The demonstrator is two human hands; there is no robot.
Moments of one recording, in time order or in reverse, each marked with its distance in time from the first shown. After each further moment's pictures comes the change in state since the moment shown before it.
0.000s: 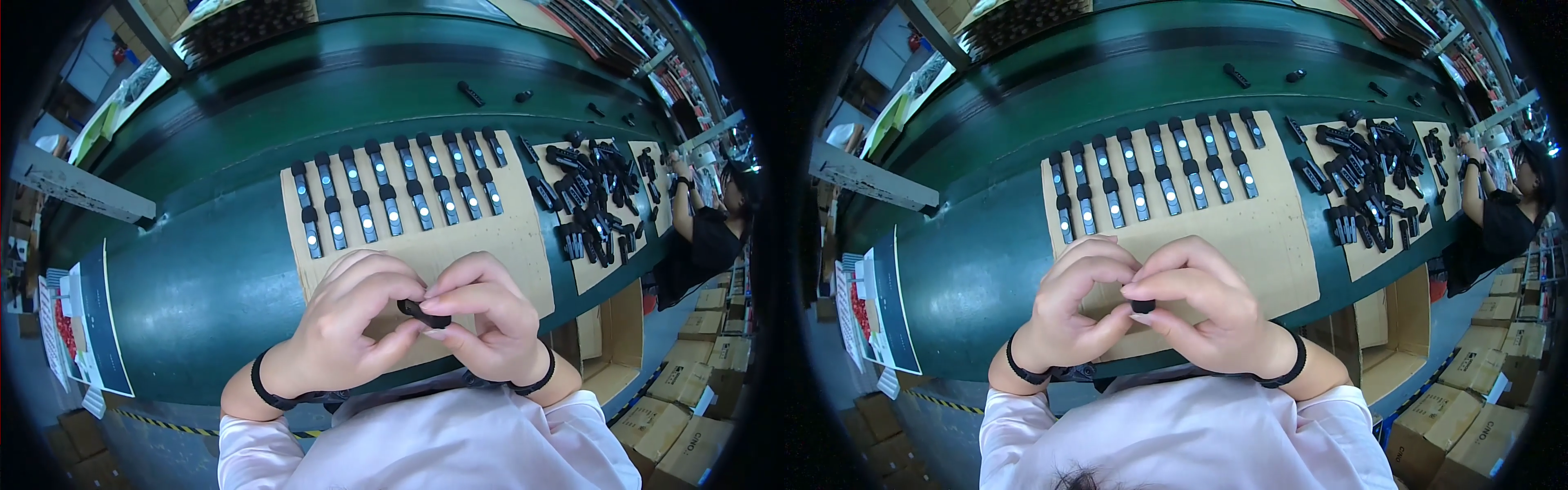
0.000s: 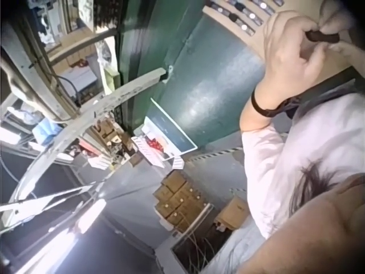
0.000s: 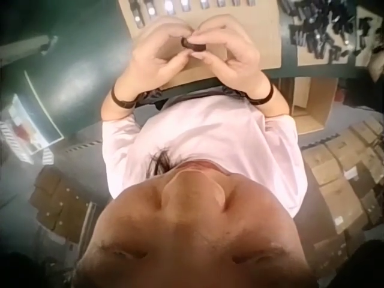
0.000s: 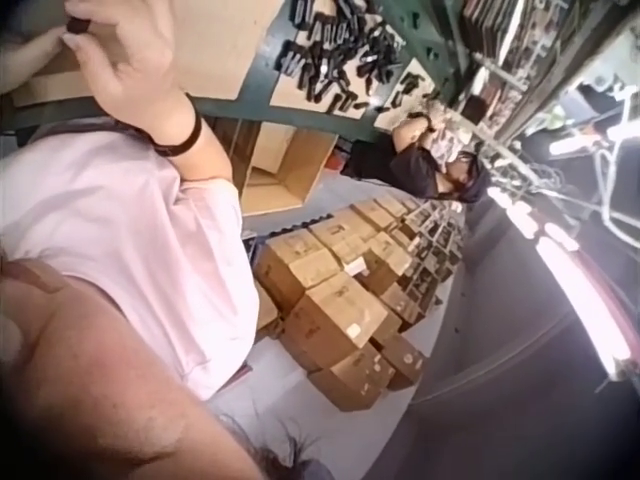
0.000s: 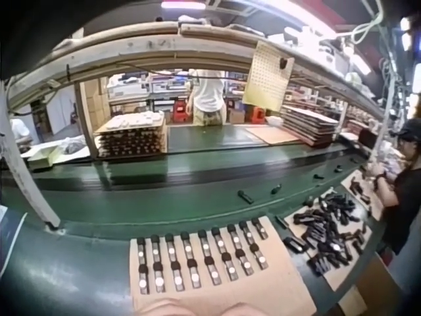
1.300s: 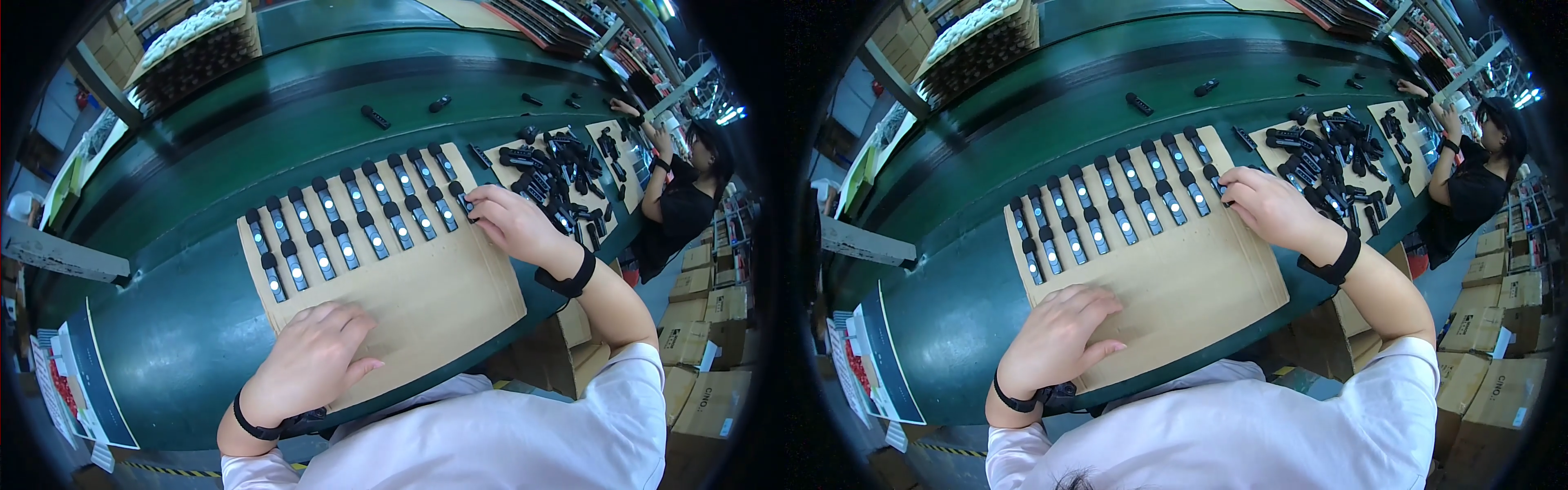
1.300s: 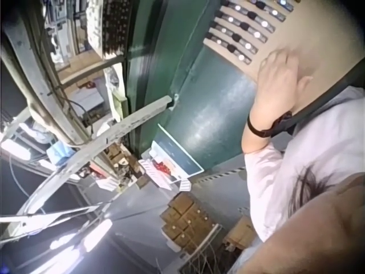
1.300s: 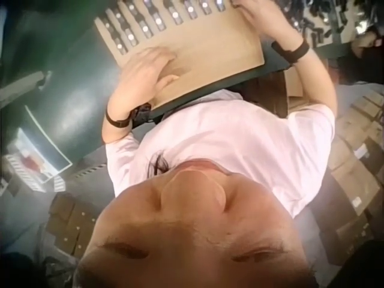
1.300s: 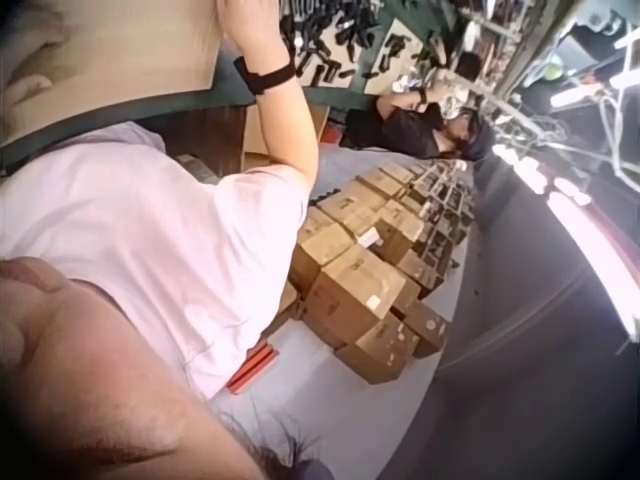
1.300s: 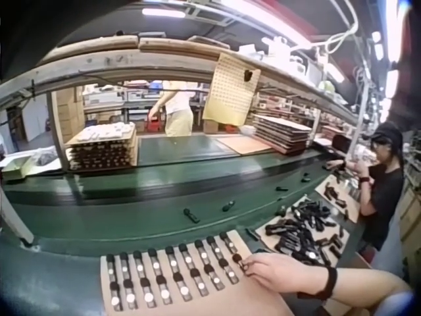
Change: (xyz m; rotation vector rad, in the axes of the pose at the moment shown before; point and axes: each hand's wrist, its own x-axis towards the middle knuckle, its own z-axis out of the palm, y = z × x) left_hand -0.001 -0.004 -0.001 0.403 -0.532 -0.192; right_hand 0.007 0.079 -0.152 -0.905 -0.429 0.063
